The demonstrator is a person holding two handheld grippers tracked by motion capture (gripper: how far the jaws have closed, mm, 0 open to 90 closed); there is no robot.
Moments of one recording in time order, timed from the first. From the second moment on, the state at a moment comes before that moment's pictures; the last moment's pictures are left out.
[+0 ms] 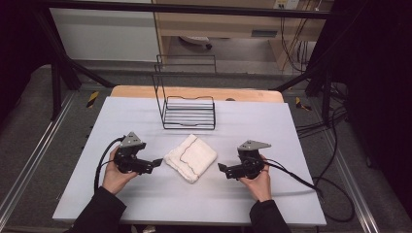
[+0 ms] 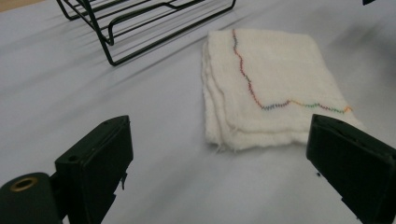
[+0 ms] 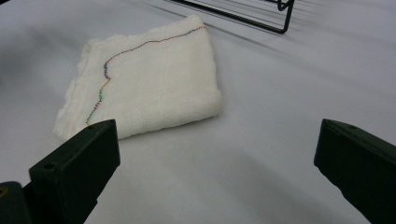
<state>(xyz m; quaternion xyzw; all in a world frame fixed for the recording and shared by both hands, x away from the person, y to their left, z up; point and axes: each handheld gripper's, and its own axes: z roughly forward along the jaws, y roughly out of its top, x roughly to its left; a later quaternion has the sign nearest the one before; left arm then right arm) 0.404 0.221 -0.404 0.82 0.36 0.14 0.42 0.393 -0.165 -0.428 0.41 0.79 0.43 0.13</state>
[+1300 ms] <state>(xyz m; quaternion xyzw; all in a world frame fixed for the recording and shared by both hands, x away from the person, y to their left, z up) 0.493 0.122 -0.422 0.83 0.41 0.12 0.37 0.391 -0.163 -0.431 0.41 0.80 0.43 0.12</state>
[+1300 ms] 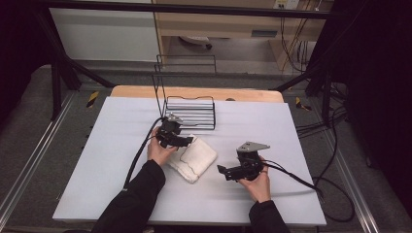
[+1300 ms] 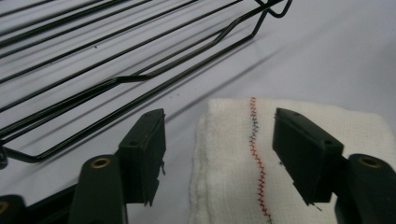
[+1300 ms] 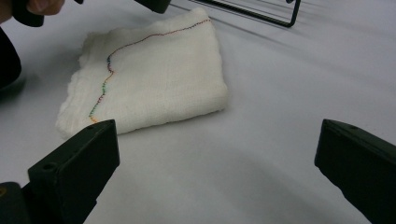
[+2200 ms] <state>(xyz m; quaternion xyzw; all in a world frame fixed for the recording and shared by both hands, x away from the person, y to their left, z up) 0.510 0.116 -0.444 0.82 0.42 0.09 0.38 0.392 -0.163 -0.431 0.41 0.79 0.43 0.12</state>
